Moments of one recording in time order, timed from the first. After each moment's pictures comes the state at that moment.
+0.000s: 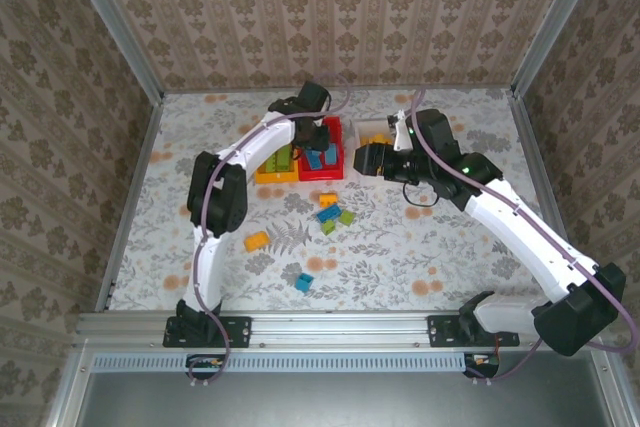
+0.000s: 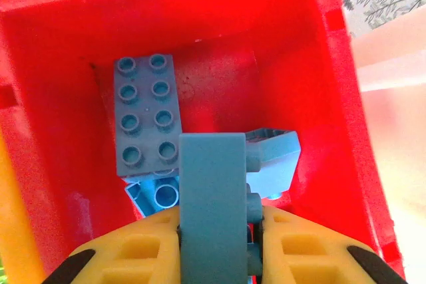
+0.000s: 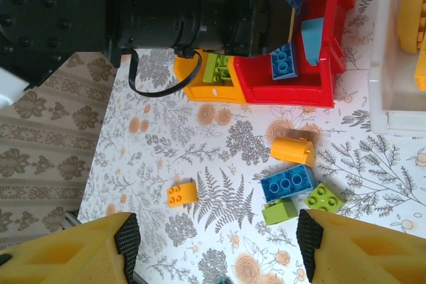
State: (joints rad) left arm -0.57 2.22 1.95 -0.82 0.01 -0.33; right arm 0.50 1.26 1.23 -0.61 -0.26 0.63
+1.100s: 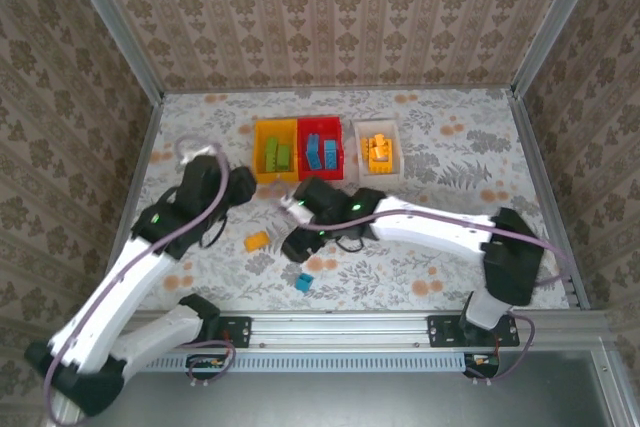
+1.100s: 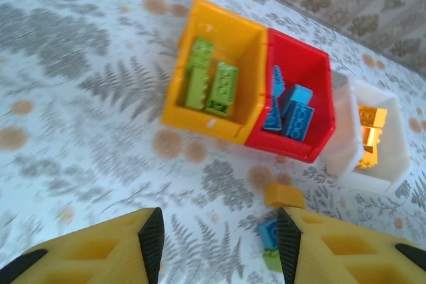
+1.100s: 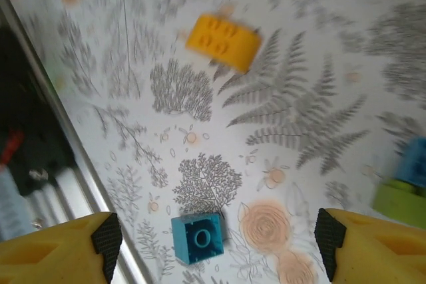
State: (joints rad) left arm -0.60 0.81 0.98 -0.83 -0.29 -0.78; right arm 1.04 1.71 1.32 -0.59 -0.13 0.15
